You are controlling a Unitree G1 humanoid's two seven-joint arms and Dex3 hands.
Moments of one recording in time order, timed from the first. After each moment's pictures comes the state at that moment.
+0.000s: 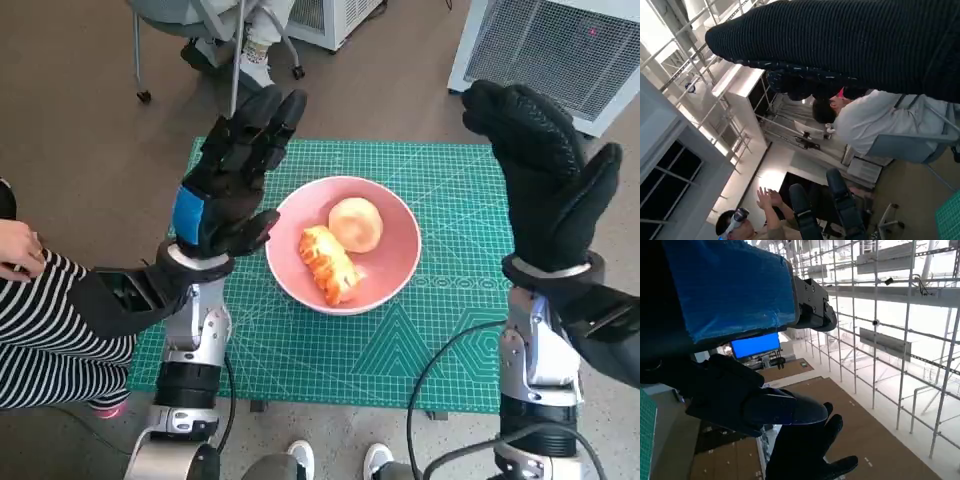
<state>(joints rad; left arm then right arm) -0.59 0.06 0.15 0.39 -0.43 -0.55 -0.60 -0.54 -0.15 -0.14 0.08 0.31 -0.39 0.32</state>
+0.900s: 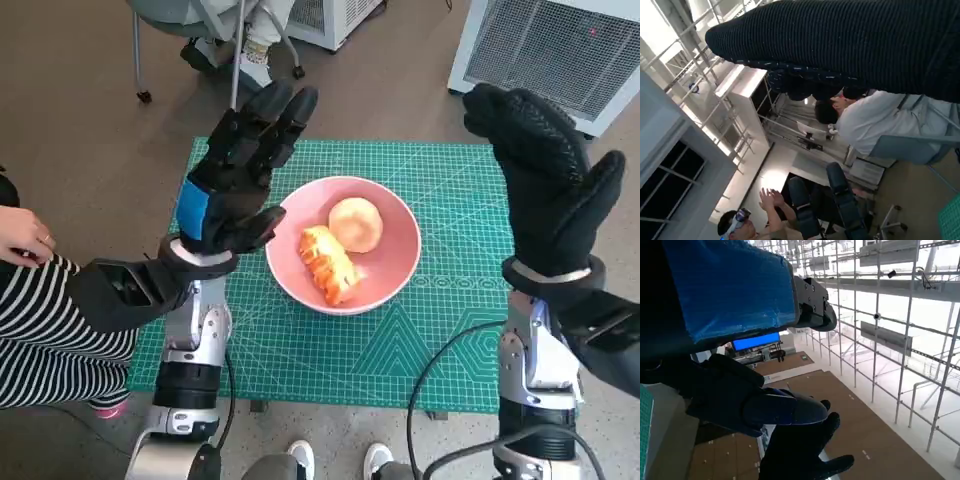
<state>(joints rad) -0.59 0.06 0.13 0.33 -0.43 -0.47 -0.58 -0.53 -0.14 -0.14 0.08 0.31 -0.42 0.32</state>
